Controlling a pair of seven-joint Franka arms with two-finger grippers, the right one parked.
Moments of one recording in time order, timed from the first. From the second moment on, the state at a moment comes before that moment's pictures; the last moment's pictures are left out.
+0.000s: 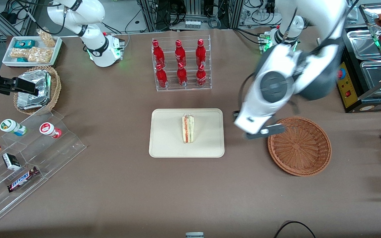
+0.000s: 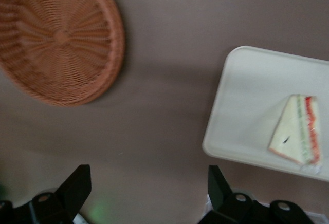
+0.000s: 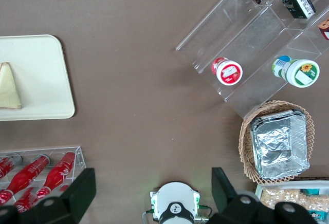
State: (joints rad) arm -0.36 0.34 -0.09 -1.39 0.01 1.49 -0.61
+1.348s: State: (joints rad) arm -0.06 0.11 -0.14 -1.39 0.01 1.19 -0.22
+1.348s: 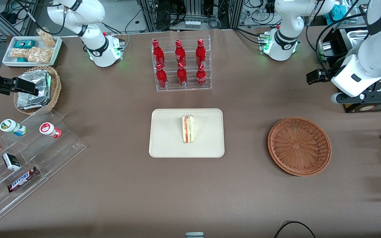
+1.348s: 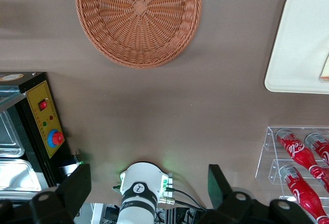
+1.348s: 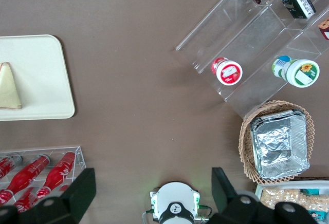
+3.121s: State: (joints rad) arm -0.02 0.03 -0.15 -1.45 0.01 1.26 -0.27
